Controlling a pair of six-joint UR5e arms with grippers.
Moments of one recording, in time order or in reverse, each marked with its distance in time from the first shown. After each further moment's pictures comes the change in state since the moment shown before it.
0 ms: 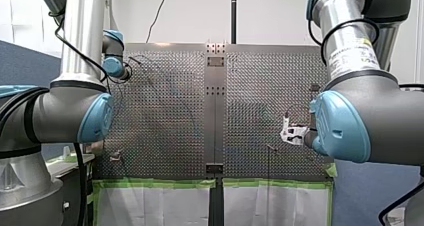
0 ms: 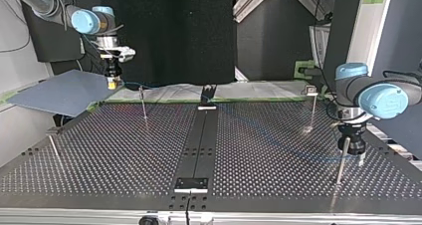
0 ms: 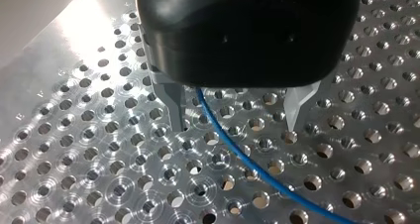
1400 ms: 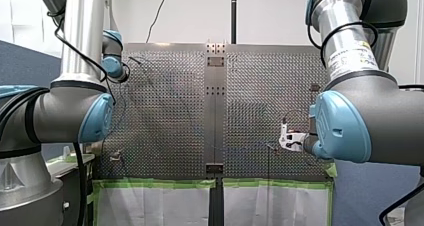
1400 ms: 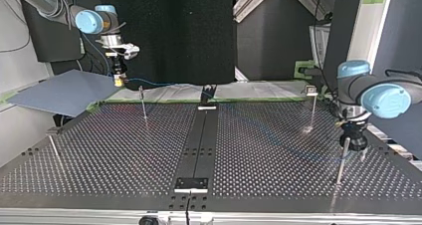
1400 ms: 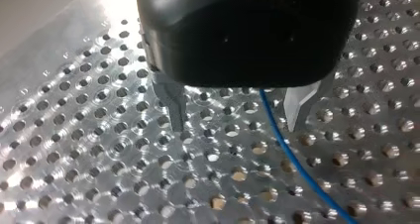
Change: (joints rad) left arm 0.015 0.001 -0.012 -0.040 -0.006 -0.171; right arm 0.006 0.046 -0.001 0.005 -0.048 -0.034
